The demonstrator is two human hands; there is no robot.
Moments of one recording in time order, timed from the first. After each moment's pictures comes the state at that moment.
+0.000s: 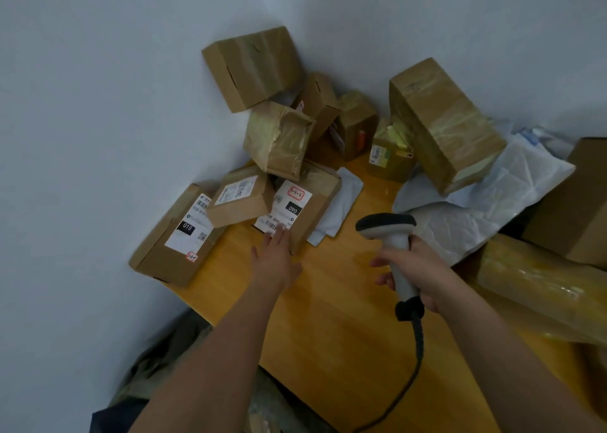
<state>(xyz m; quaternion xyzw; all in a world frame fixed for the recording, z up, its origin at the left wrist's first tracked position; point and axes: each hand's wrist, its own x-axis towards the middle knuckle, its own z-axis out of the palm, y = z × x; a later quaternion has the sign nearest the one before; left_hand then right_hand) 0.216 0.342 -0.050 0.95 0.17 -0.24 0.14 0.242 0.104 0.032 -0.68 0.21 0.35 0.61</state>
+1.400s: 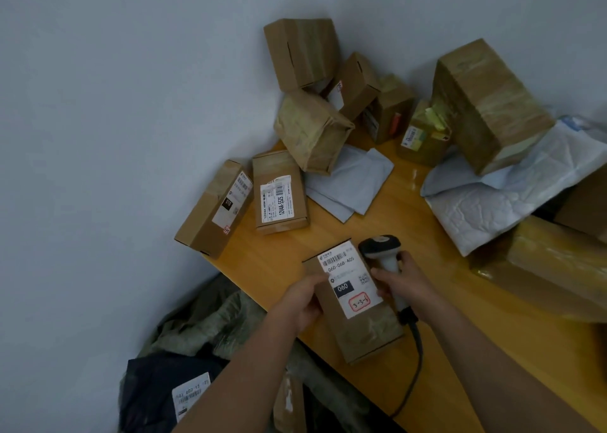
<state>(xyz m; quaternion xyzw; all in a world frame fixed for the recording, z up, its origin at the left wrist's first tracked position) 0.112 0.321 -0.036 0.43 0.51 -0.22 0.71 0.179 0.140 -0.042 -0.75 0.17 0.37 0.52</state>
